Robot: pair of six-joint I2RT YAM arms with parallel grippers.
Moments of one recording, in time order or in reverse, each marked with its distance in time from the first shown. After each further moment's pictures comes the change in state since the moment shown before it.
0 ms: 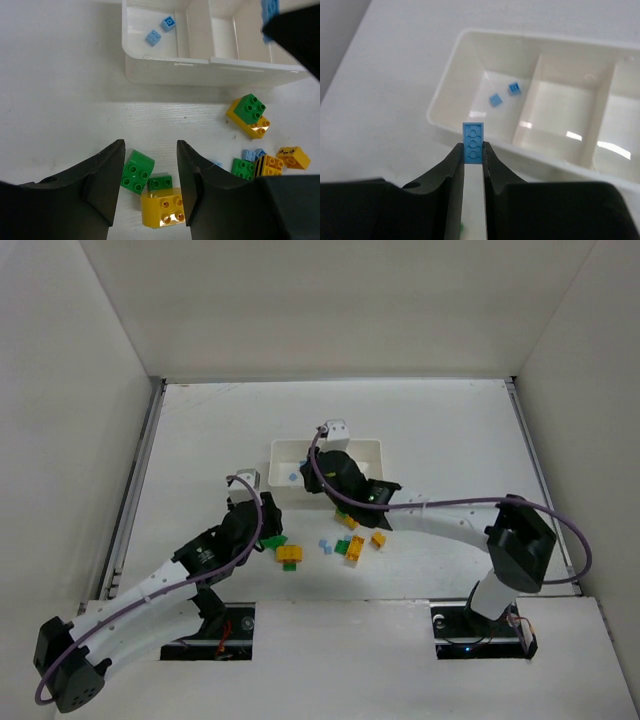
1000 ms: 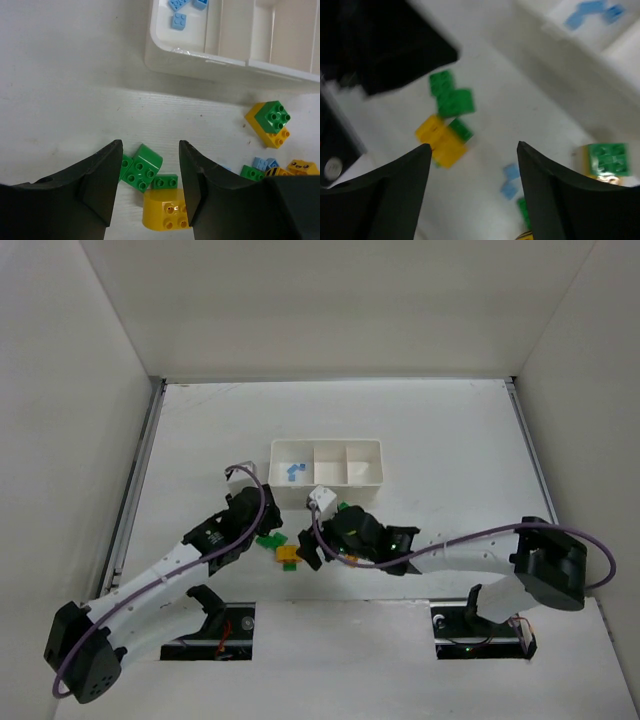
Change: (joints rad) left arm 0.077 0.135 0.057 -0.085 0.044 -0.113; right arm 0.090 -0.147 -0.315 0.134 -0.367 -0.233
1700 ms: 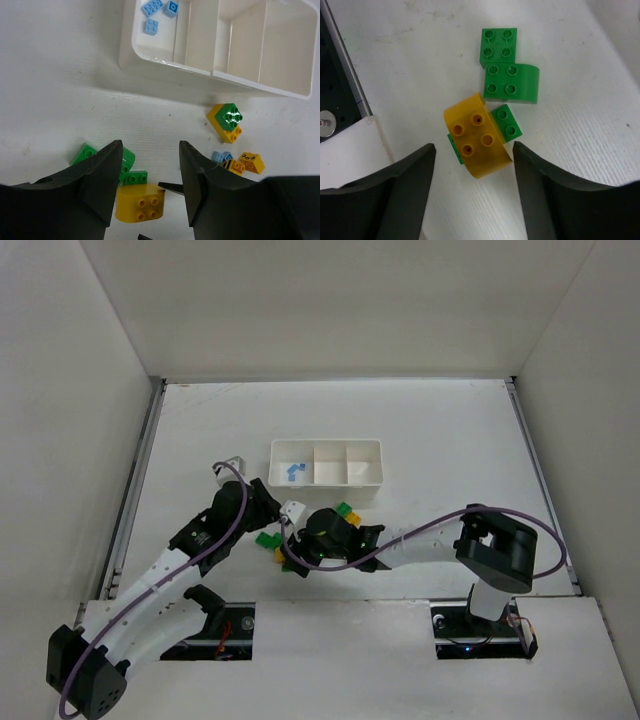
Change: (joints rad) left arm 0.147 -0.057 0.032 -0.001 0.229 -0.051; right arm 0.062 0.263 0.090 0.045 -0.212 -0.120
